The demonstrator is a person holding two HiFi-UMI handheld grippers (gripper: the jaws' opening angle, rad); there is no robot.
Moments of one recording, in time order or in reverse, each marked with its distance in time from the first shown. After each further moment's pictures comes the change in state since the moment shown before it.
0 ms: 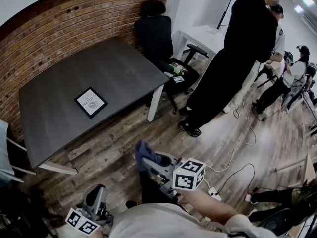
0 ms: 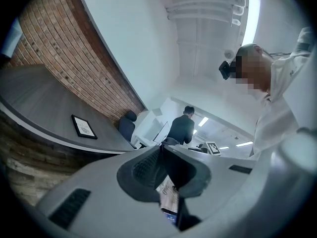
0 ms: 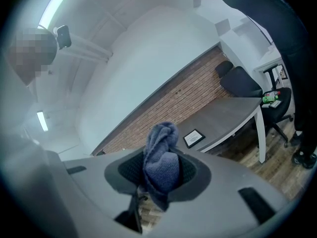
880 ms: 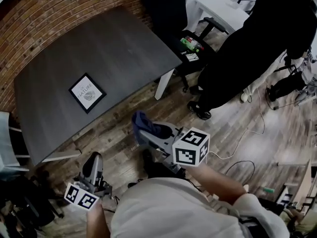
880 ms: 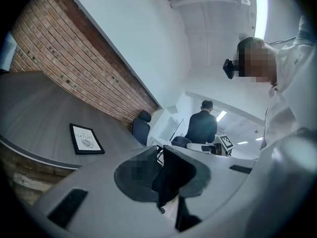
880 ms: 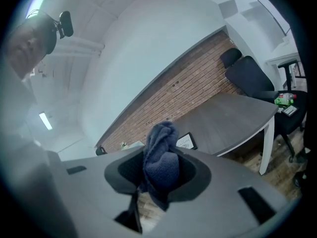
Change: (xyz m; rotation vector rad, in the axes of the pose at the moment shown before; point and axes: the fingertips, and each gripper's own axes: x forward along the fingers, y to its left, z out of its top) left arm 0.157 0.098 0.033 0.060 0.016 0.181; right arm 0.081 -0.123 0.085 -0.013 0.143 0.069
